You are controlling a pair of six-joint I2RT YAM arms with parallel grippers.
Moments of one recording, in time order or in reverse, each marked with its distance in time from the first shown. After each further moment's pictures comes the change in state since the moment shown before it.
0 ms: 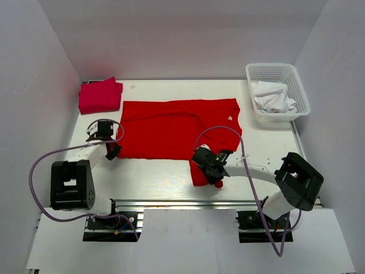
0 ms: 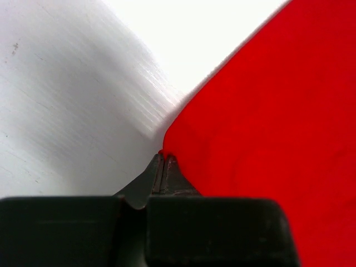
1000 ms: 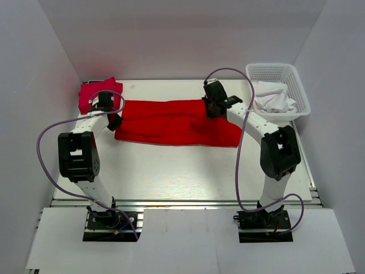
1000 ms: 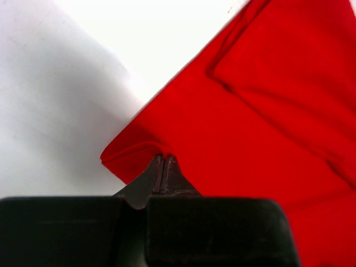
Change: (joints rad) left arm 0.000 0.320 0.492 -0.057 0.057 0.032; right arm -0.471 0.337 0.682 0.158 0.006 -0.225
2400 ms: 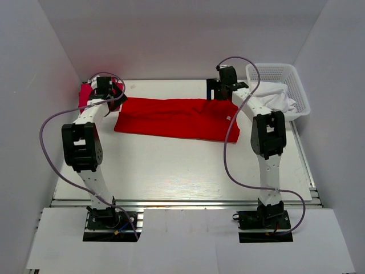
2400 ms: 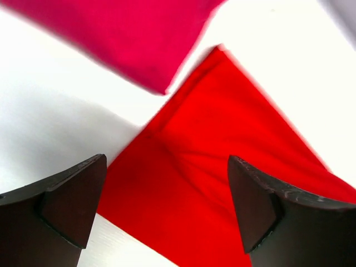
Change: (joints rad) left arm 0.002 0.198 0.297 0.089 -0.036 0.087; right arm -0.219 0.435 0.482 0.055 -0.179 -0.025
